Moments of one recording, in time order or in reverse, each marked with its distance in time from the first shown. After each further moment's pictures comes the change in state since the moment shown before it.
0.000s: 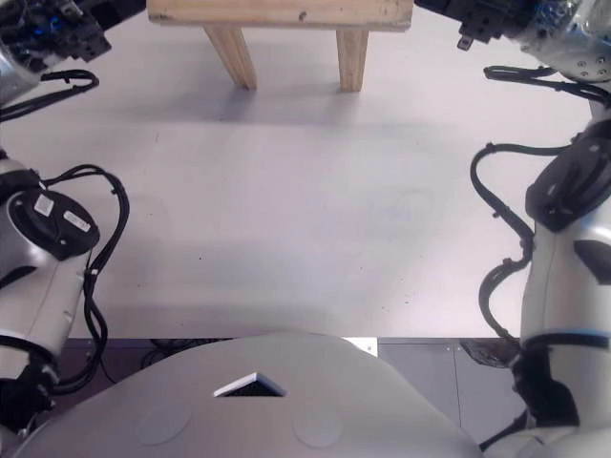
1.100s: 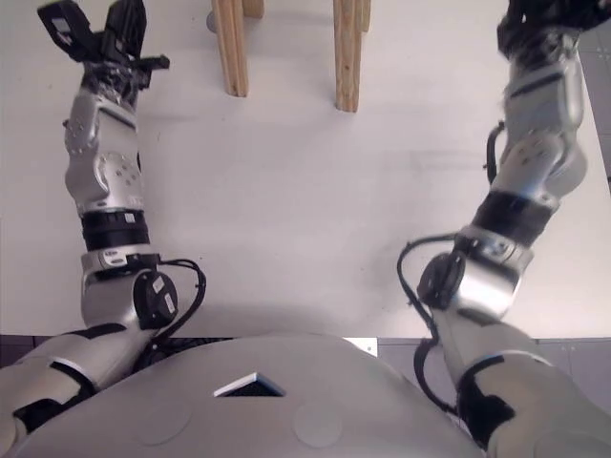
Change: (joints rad) left arm 0.601 -0.285 -0.487 -0.193 0.539 -1.515 0.073; right arm 0.814 0.414 0.192 -1.065 -0.573 -1.202 -0.214
